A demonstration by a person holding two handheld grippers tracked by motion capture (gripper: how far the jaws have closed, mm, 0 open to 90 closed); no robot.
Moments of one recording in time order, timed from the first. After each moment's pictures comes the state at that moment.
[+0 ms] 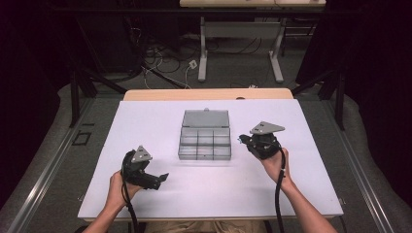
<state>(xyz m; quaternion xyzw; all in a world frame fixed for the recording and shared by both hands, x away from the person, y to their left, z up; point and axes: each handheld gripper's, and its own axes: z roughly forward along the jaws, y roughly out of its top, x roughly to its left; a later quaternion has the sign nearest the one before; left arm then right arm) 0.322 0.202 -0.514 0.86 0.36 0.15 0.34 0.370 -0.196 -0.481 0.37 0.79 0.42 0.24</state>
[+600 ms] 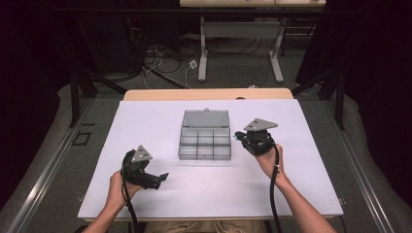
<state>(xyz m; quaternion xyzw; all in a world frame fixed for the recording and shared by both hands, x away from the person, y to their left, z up) 0.323 0.202 -0.515 0.85 0.36 0.15 0.35 0.383 -0.183 -0.483 0.36 0.80 0.42 0.25</state>
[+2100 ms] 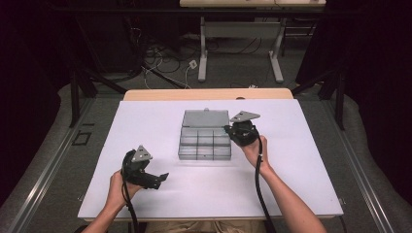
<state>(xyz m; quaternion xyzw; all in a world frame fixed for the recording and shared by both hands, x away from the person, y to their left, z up) 0.324 0.202 -0.516 0.85 0.36 0.15 0.35 0.425 -0.149 -0.497 0.37 0.80 0.41 0.24</state>
